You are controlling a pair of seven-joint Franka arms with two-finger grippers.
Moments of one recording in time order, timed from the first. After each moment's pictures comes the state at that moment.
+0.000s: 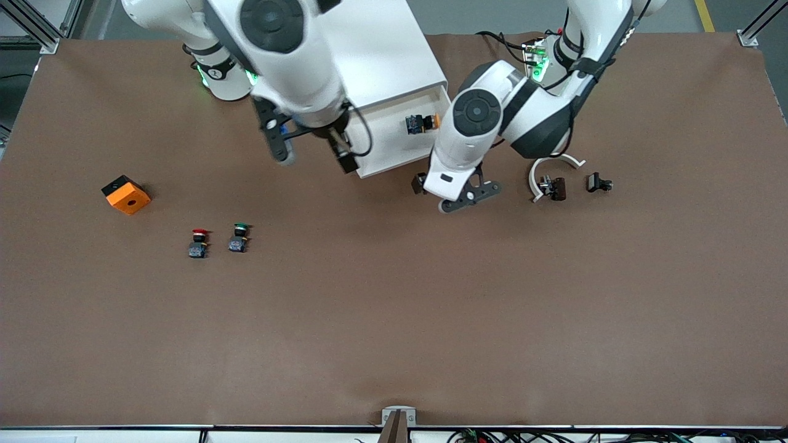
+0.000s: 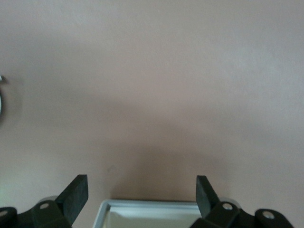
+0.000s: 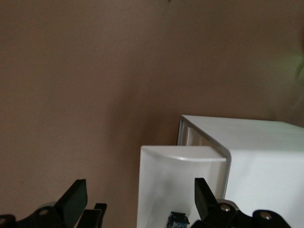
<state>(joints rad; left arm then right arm) -0.40 0.36 -0.36 -1.74 -0.01 2.00 -1.11 0.60 0.37 0.01 -1.20 0.16 1.46 1.75</state>
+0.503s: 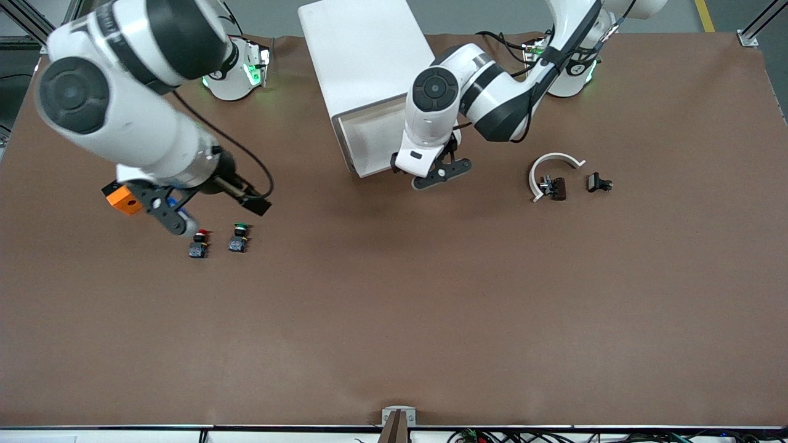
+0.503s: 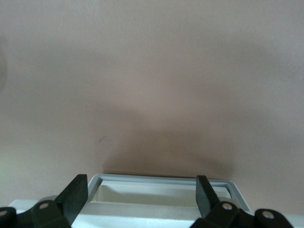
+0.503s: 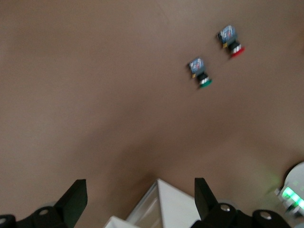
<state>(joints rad) -0.51 0.36 -0.36 -1.76 -0.01 2.00 -1.22 0.33 0.36 -0.01 -1.21 0.12 1.44 0.91</state>
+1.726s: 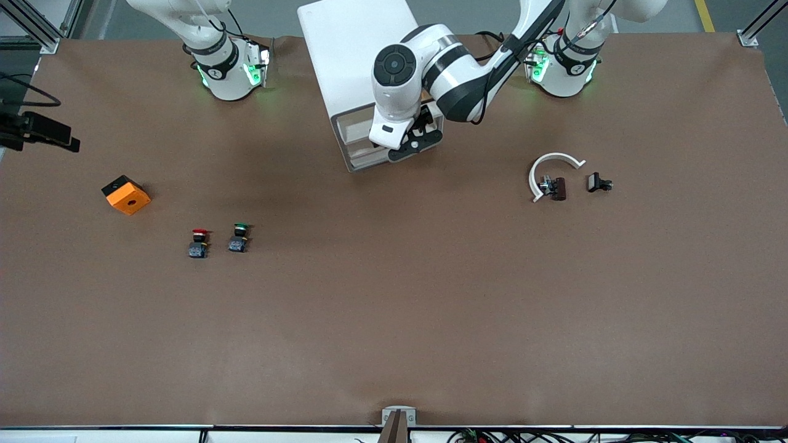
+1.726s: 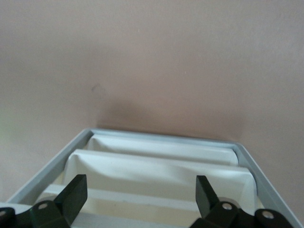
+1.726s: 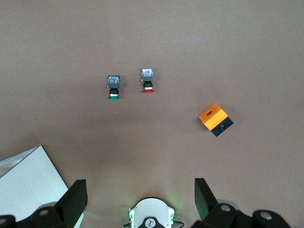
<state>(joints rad) -0.62 0.38 -0.37 -1.77 -0.07 1.98 -1.36 -0.05 0.09 0.00 -1.32 0.01 1.23 -0.01</state>
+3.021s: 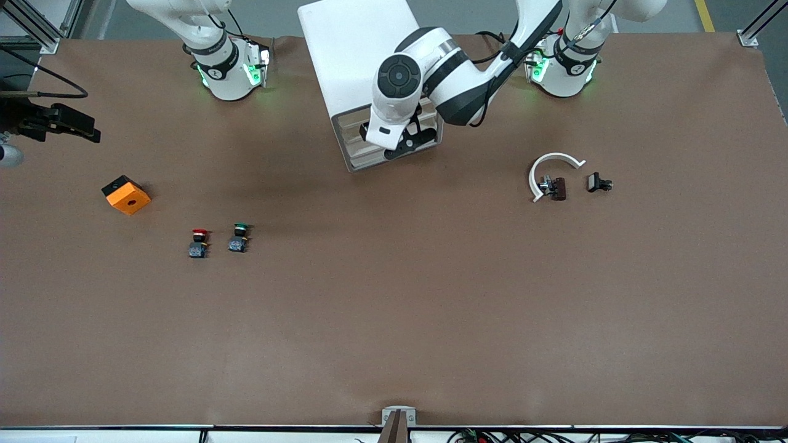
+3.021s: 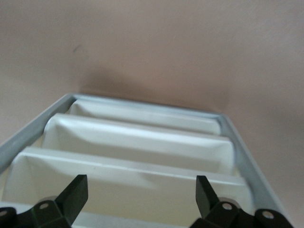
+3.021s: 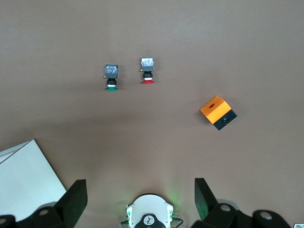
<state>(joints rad) -0.58 0.41 -0.38 -1.72 -0.21 1.98 -1.32 -0.04 -0.01 0.02 -1.51 -0.01 1.31 0.00</state>
